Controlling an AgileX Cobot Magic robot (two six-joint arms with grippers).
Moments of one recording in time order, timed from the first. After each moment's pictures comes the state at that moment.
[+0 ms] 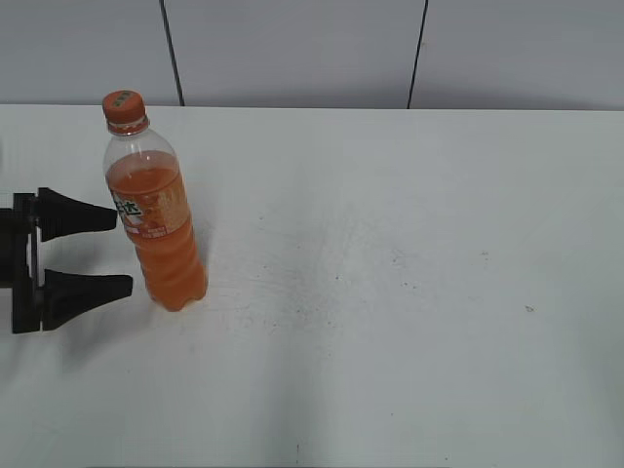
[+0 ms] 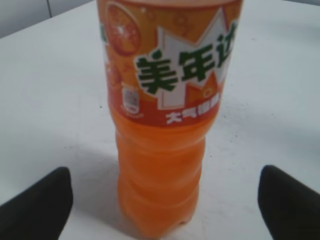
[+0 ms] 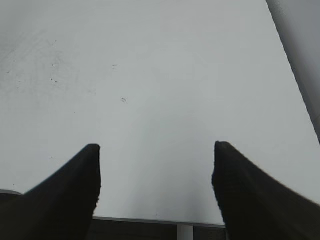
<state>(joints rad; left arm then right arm) 0.29 1.95 -0.65 1.57 -1.20 -0.43 0.01 -0.01 -0.44 0.02 1.02 -0.17</state>
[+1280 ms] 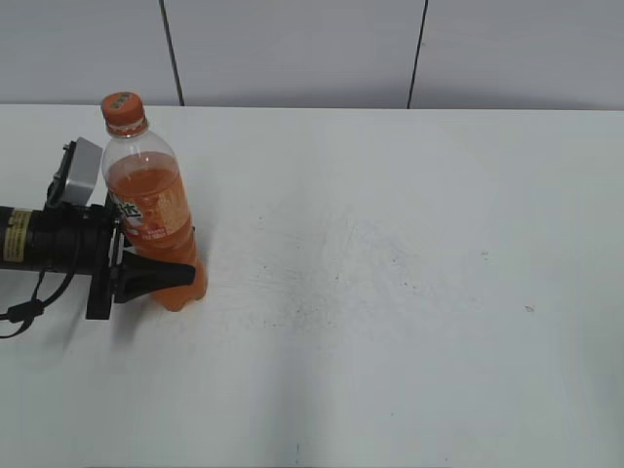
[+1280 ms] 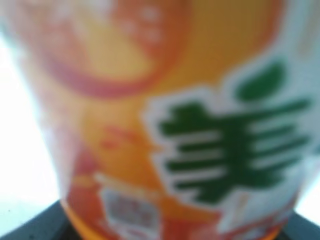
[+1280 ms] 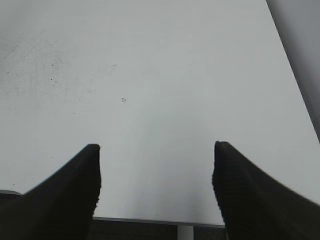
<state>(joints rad) 0.09 2.17 -0.92 1.62 -1.20 -0.50 0.01 -0.01 -0.44 0.02 1.02 -0.17</state>
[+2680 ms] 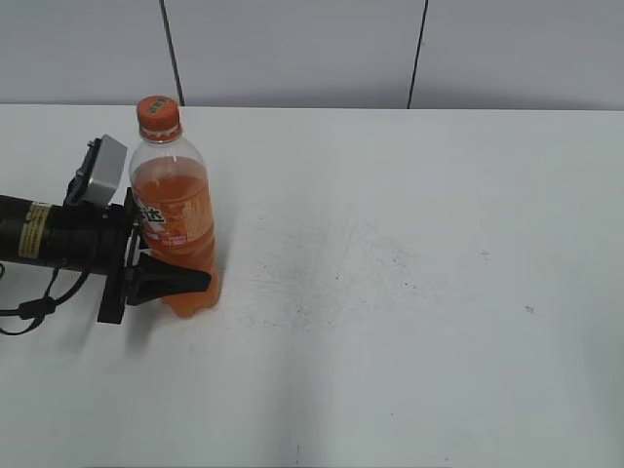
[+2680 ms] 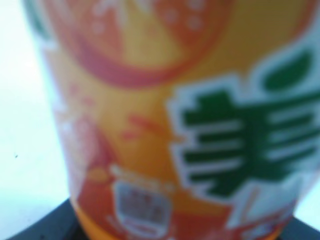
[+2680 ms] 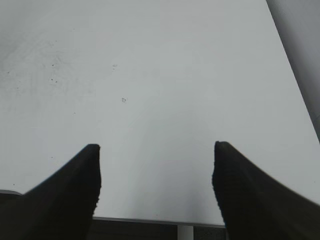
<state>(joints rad) 0.02 2.12 -0.92 1.65 -1.16 -0.55 0.01 -0.01 -0.44 0.02 1.02 -0.17</state>
